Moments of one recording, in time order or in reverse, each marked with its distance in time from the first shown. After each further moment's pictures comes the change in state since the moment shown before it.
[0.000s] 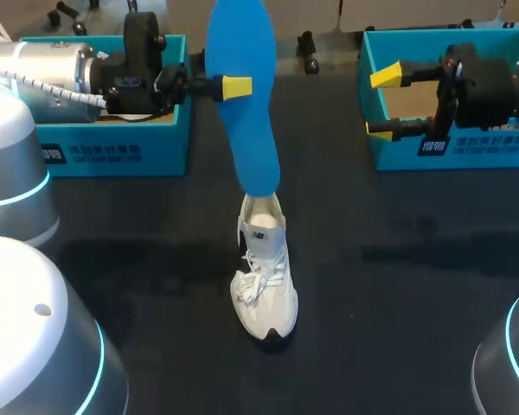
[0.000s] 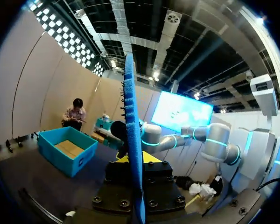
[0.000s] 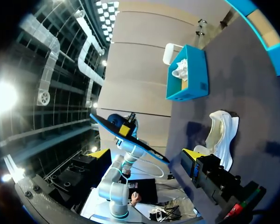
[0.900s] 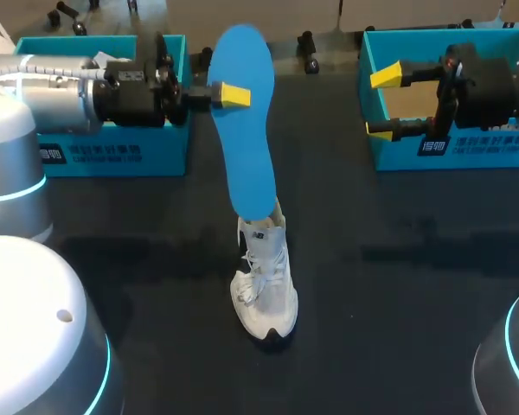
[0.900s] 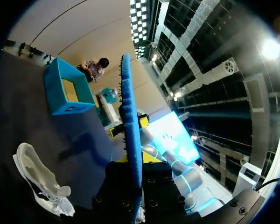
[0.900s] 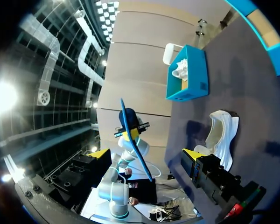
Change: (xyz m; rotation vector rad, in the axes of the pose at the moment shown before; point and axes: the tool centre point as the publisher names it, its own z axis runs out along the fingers) left arm -0.001 0.021 -0.003 -0.031 0.012 -0.733; right arm 0.000 0.000 0.000 0.000 -0.001 0.000
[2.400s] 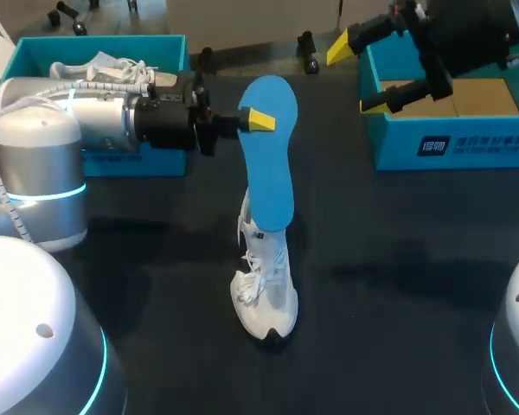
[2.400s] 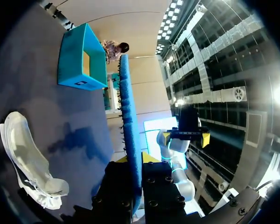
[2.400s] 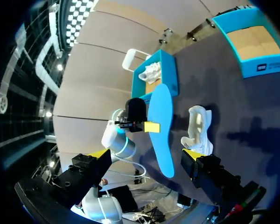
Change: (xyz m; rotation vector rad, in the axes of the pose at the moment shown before) left arm -0.063 0.006 0.031 -0.062 0.029 -0.296; right arm 0.071 -0.024 0.038 -0.066 -0.523 0.066
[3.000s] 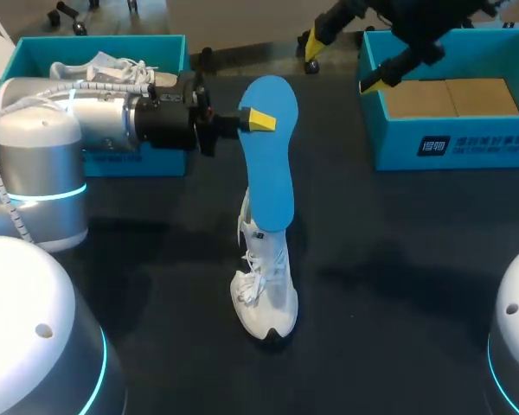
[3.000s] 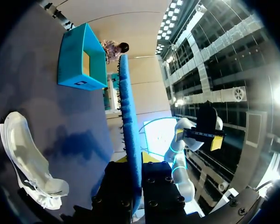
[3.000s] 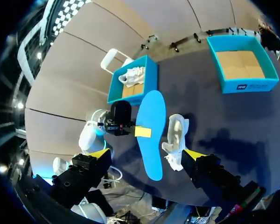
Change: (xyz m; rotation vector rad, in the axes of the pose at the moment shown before) left arm 0.000 0.000 0.000 0.001 0.001 0.000; right arm 0.021 0.005 0.005 -0.050 -0.313 -0.103
